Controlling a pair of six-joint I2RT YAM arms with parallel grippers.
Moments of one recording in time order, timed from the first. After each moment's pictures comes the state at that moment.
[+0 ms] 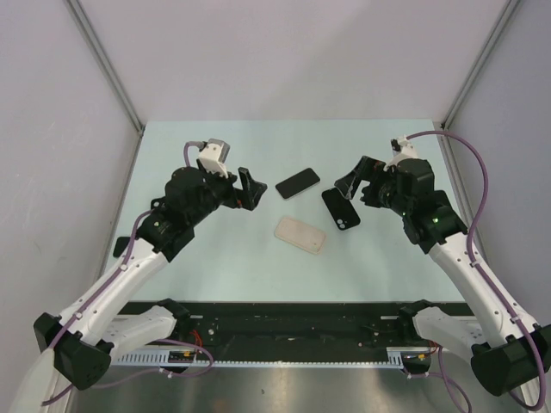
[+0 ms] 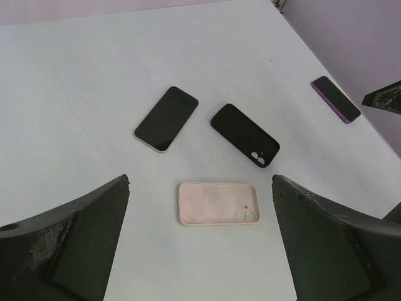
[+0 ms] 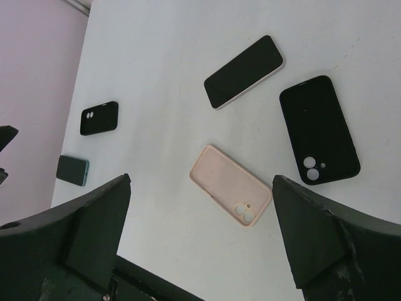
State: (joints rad) left arm -0.56 0.99 0.96 -0.19 0.04 -0.29; right arm 0.38 1.00 1.01 -0.40 -0.11 0.59
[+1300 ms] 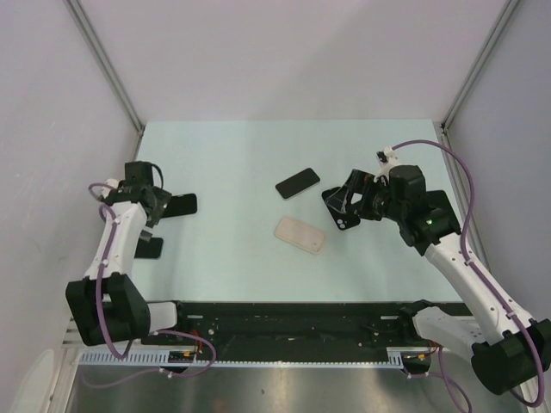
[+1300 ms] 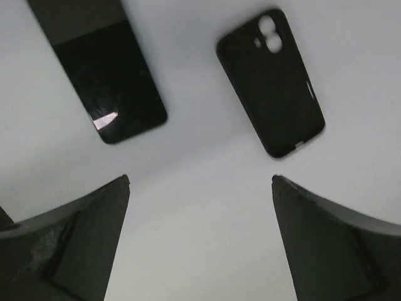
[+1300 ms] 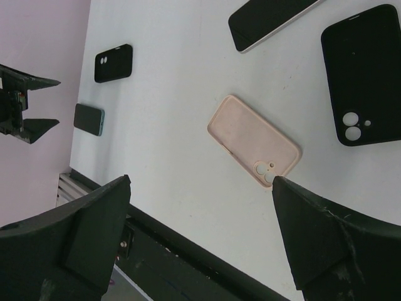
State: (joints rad) left arm 0.12 1.24 1.01 -0.80 -0.36 -0.98; right arm 0.40 1.01 0.95 -0.44 -0.27 0.62
